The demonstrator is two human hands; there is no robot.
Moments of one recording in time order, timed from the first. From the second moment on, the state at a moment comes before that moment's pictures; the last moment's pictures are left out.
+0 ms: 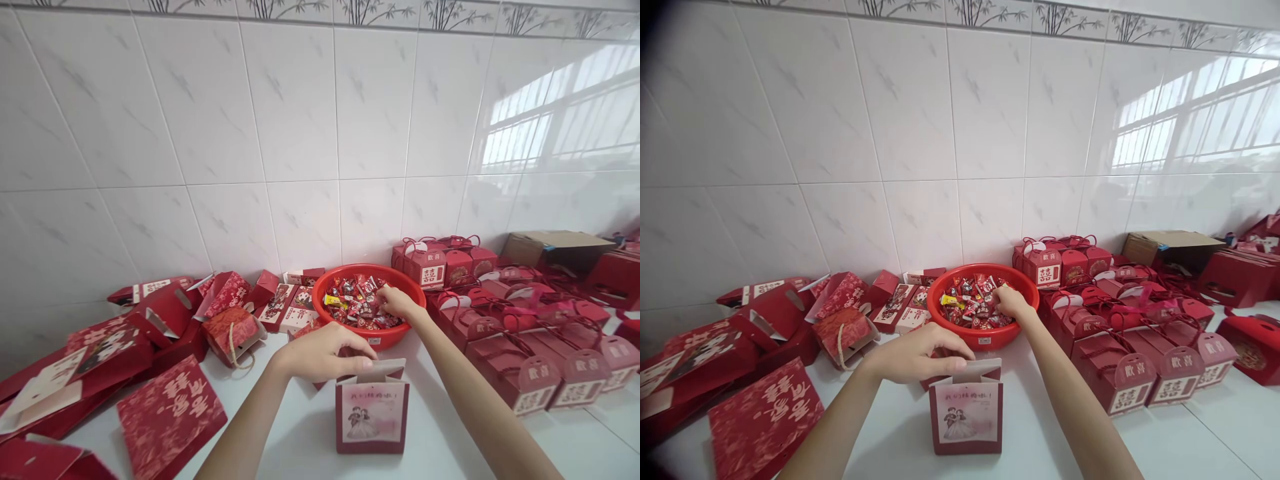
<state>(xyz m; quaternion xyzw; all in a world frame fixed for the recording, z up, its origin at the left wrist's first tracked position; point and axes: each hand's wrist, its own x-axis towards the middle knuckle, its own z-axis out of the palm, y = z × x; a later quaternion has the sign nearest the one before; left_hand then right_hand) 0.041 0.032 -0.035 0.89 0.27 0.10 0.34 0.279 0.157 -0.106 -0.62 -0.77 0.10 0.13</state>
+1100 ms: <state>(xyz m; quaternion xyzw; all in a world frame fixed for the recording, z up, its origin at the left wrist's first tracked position) 0.098 0.169 -0.097 0.79 0.56 0.20 0.16 0.279 0.158 -0.114 -0.51 -0.81 0.24 0.17</state>
